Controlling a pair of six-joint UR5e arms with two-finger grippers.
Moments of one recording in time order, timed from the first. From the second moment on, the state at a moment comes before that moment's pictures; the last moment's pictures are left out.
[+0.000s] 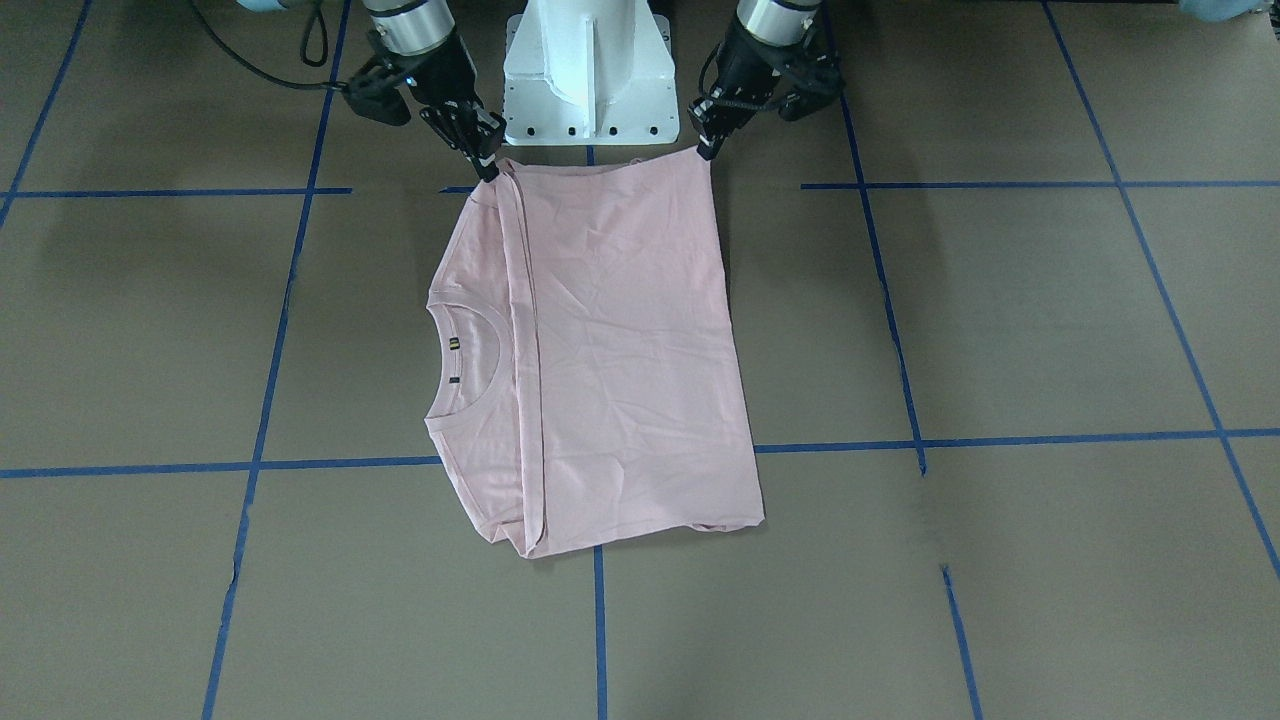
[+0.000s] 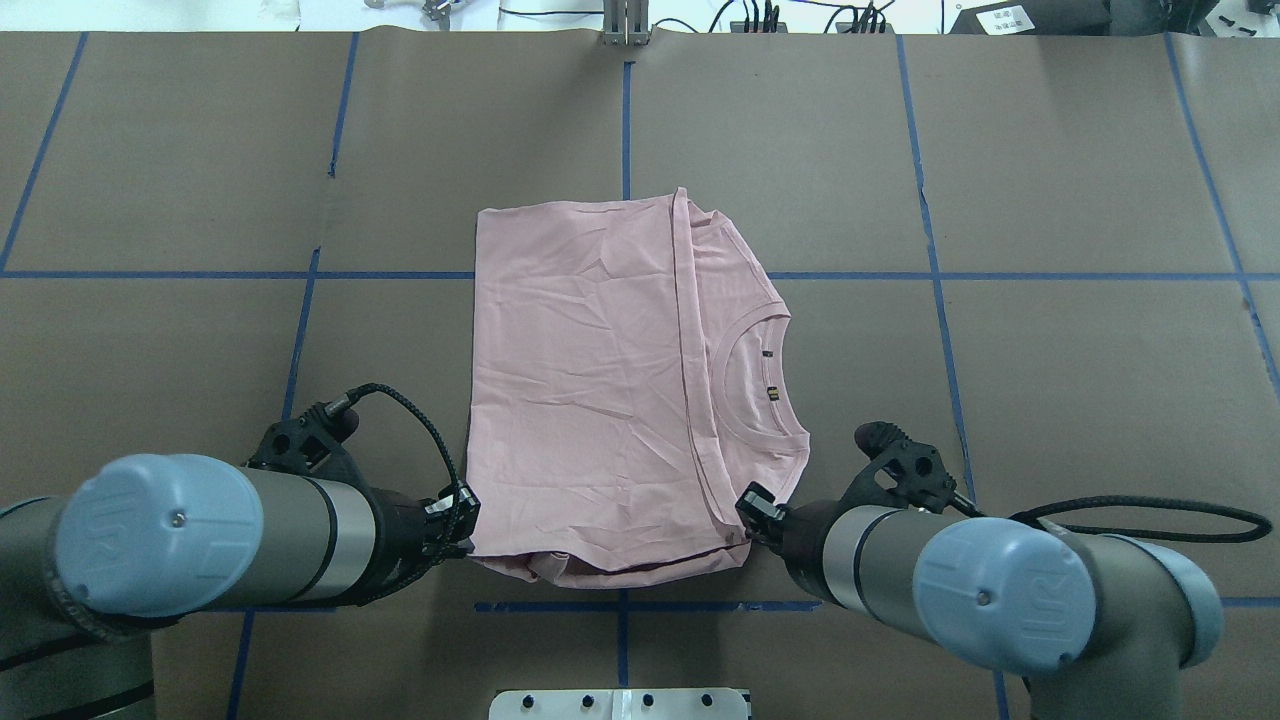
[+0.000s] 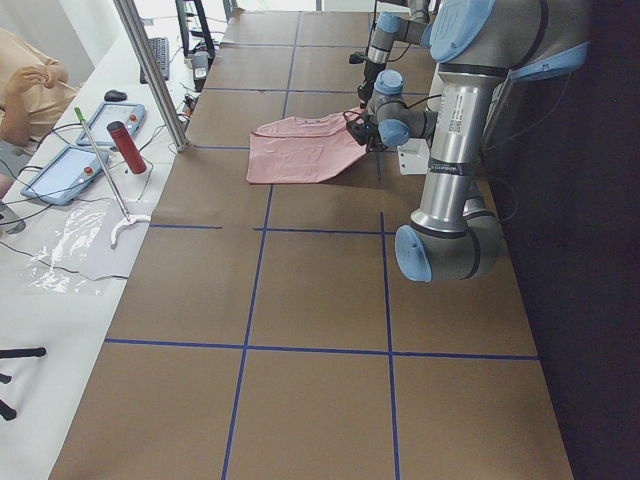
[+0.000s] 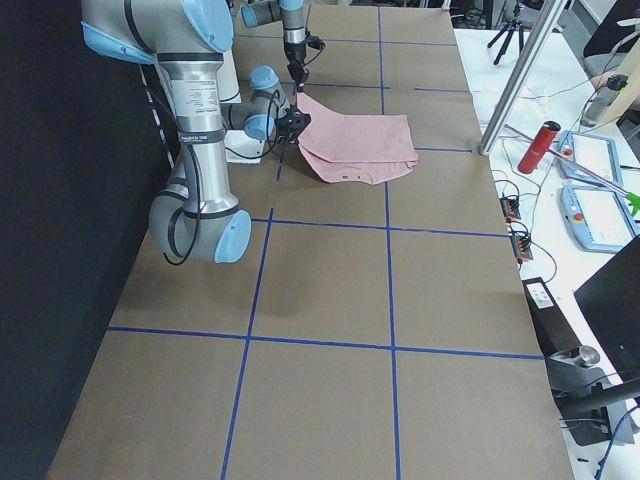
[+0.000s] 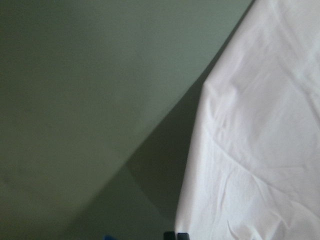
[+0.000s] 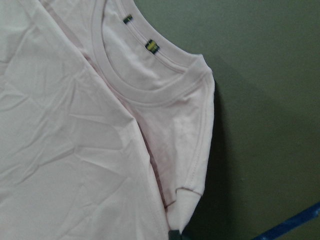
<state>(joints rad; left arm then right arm) -0.30 -1.86 -2.23 -1.67 -1.73 -2.06 0.21 -1.36 2.19 -1.35 1.50 2.10</state>
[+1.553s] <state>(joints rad) -0.69 -2.16 -1.60 -1.94 -1.68 -1.68 0.68 -0.78 1.41 -1.36 1.73 1.84</state>
